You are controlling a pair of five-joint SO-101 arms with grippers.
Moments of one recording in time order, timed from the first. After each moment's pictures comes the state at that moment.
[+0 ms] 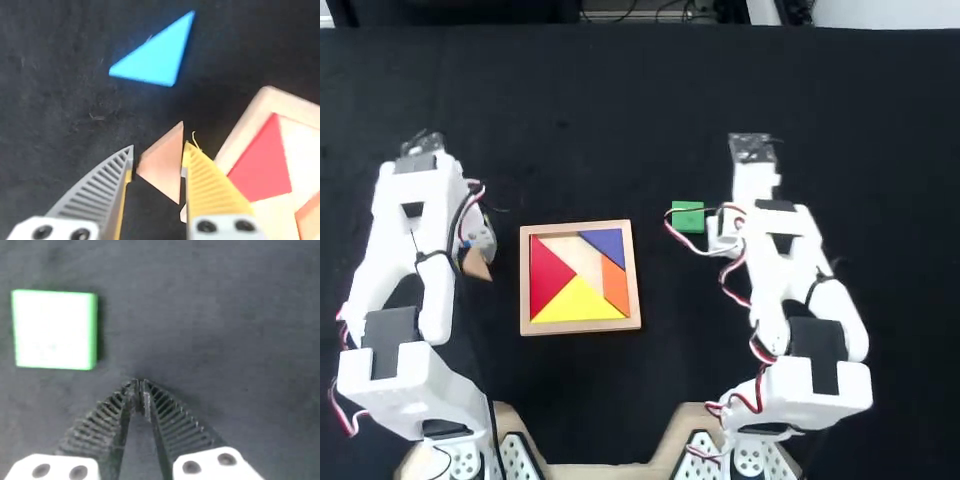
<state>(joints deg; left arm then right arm) -13.6 8.1 13.1 78.8 13.7 5.4 3.6 37.9 40.9 4.4</state>
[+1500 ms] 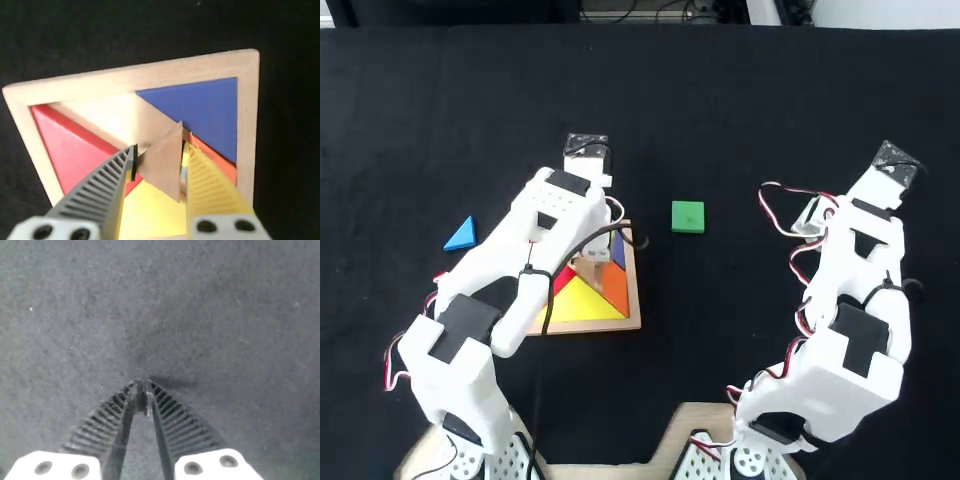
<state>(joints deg) 17.8 14.8 13.7 65.1 19.4 26.2 10.5 27.4 40.5 -12.3</state>
